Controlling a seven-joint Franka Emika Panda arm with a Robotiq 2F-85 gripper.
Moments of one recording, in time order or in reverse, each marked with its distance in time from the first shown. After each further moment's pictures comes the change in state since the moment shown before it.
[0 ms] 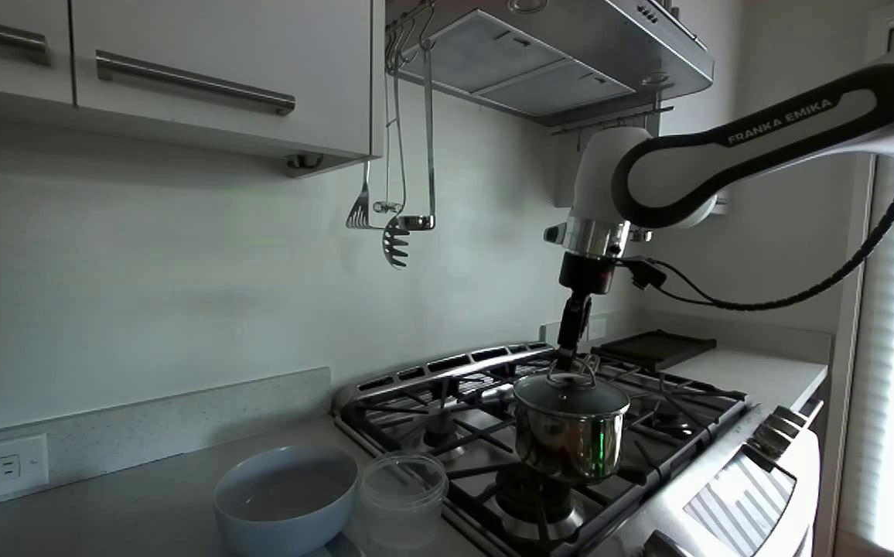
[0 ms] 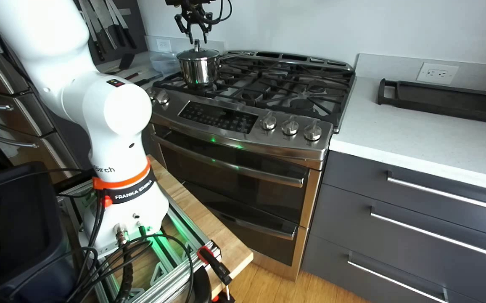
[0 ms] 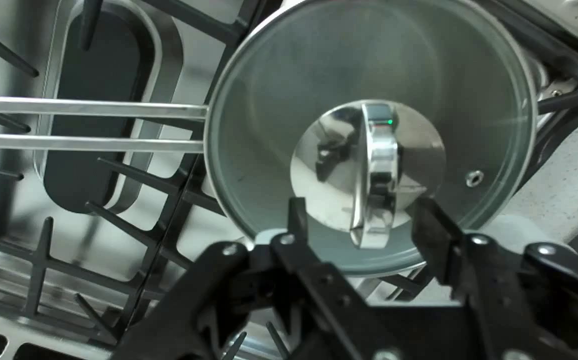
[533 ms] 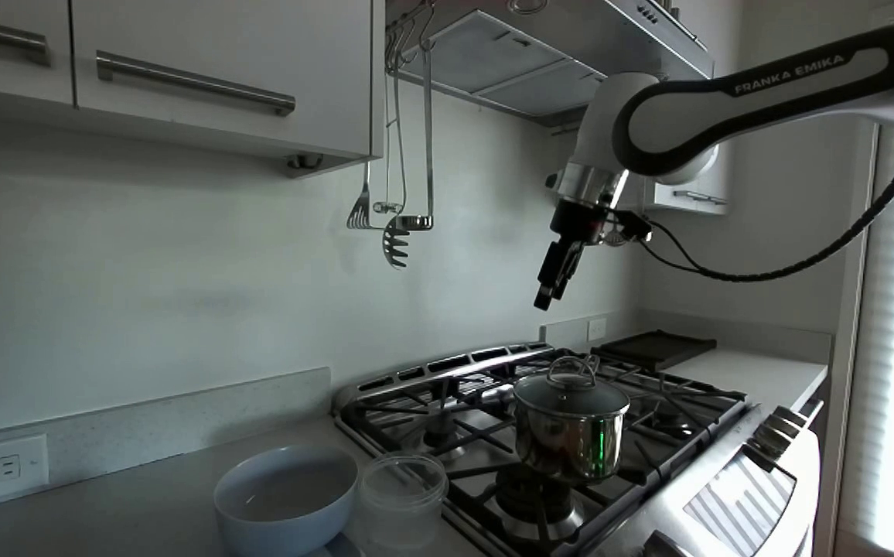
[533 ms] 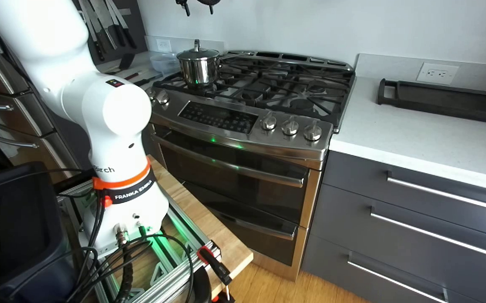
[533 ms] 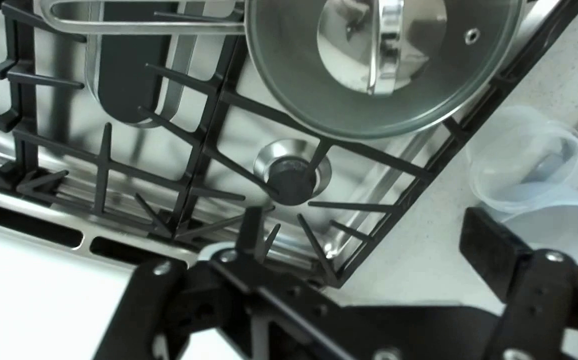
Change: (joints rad) arm -0.014 -0.009 -0.001 0.152 -0.009 -0.008 0.059
